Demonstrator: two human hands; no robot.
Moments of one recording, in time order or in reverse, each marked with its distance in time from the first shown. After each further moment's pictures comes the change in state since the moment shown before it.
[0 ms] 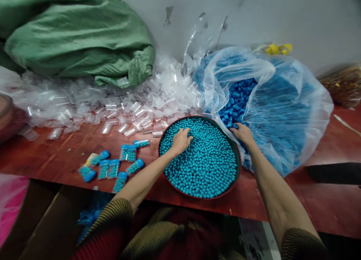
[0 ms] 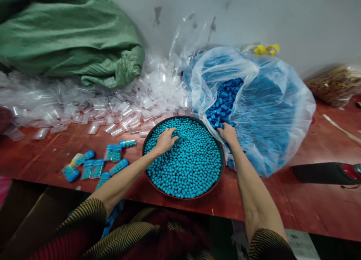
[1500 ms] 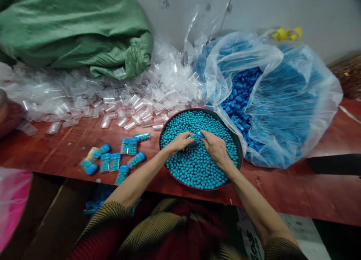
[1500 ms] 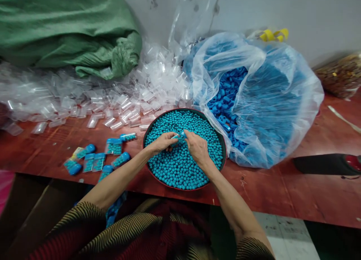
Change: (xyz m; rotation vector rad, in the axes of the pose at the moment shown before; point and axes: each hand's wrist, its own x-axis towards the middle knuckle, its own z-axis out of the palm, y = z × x) left_hand -0.031 -0.007 -0.011 -0.941 -0.461 -0.136; right_hand -0.146 -0.087 0.041 0.009 0.110 -0.685
